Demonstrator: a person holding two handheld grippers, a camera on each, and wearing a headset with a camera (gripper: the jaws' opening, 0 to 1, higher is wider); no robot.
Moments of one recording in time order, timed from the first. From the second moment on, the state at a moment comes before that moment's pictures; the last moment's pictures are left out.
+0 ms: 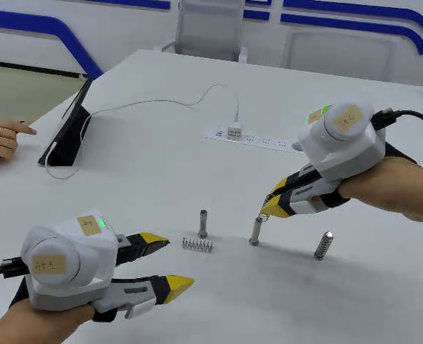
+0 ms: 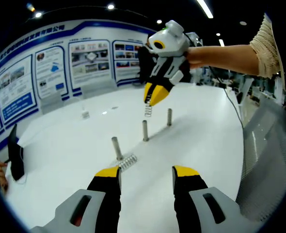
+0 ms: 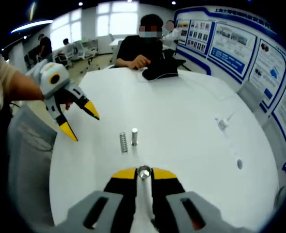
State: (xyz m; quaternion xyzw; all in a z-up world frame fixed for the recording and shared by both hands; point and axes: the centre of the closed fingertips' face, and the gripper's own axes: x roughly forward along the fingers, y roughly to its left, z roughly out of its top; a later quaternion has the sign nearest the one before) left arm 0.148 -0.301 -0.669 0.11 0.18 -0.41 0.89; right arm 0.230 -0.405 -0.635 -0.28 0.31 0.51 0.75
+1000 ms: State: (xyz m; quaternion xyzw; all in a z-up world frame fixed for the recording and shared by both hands) left arm 0.147 -0.297 -0.670 0.10 0.19 -0.40 0.89; right arm 0.239 -0.401 -0.662 -0.28 0.35 0.51 0.74
